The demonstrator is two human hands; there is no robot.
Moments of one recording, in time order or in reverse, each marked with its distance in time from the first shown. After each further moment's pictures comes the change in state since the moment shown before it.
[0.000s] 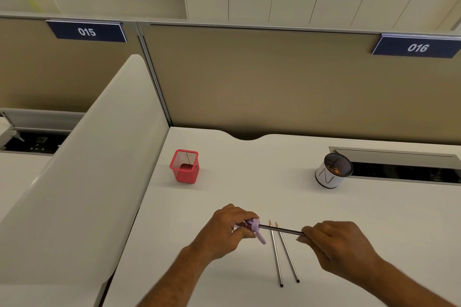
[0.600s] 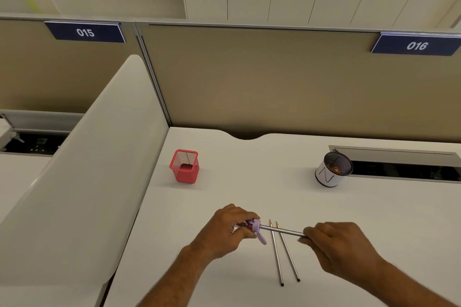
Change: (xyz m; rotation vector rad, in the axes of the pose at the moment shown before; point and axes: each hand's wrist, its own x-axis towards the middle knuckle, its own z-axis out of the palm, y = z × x) left_hand 0.000 0.006 -0.002 0.001 -0.021 -0.006; right_hand -0.003 -0.002 -0.004 0.008 -0.038 0.020
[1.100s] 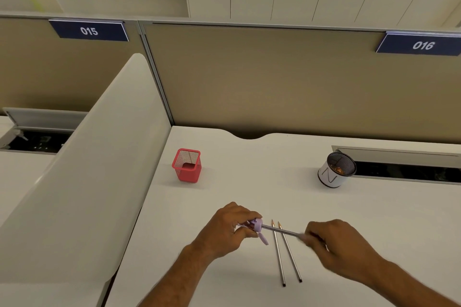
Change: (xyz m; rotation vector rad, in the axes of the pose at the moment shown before) left_hand 0.000 0.000 -0.003 0.044 0.012 0.078; right_hand 0.010 -0.002 -0.003 0.355 -0.329 0.336
